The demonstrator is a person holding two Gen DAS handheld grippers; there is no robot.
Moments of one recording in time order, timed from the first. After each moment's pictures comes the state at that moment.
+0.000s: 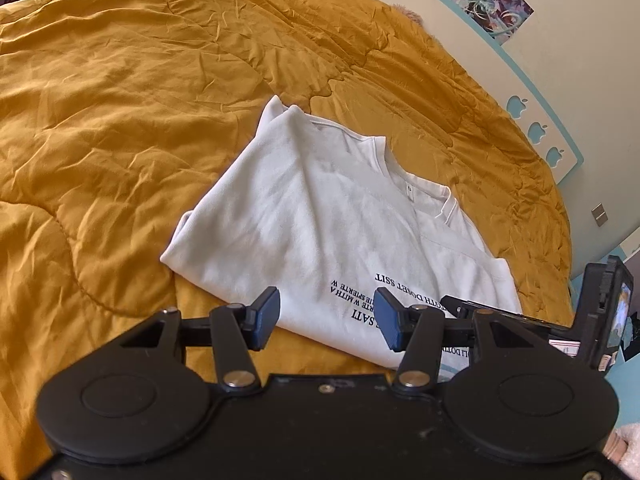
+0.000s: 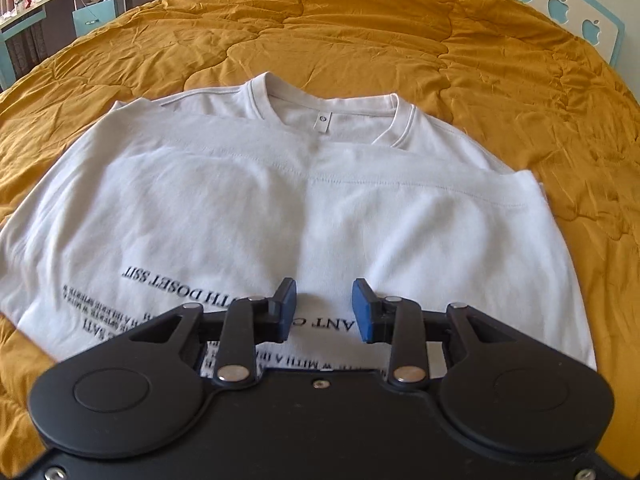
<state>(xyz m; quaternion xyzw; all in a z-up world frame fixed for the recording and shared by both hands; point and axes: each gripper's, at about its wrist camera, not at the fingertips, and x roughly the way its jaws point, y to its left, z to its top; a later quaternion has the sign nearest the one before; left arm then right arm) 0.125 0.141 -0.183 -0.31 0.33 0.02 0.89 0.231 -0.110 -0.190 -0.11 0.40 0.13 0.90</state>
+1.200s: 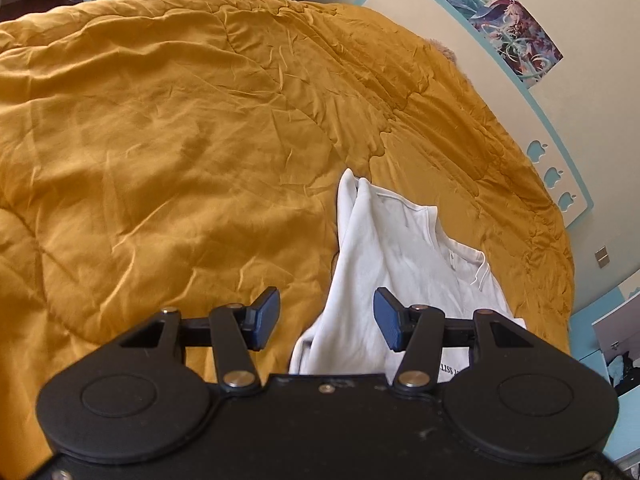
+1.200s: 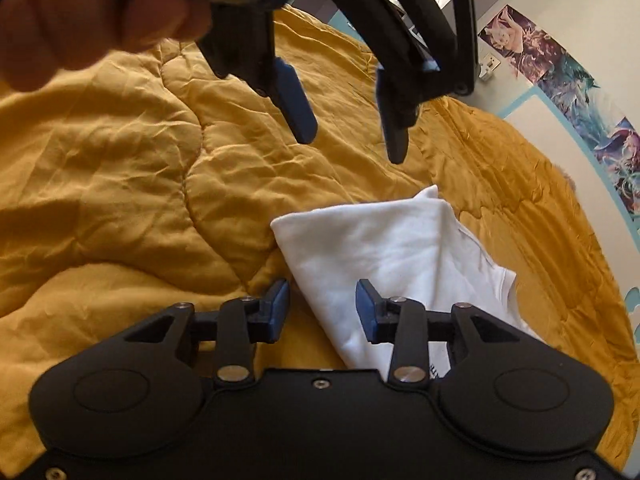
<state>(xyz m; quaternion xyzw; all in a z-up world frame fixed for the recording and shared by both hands) 0.148 0.270 -0.179 -0.35 0.31 0.03 0.88 0.078 0.081 -0.228 -0.44 0.17 0.34 0.82</state>
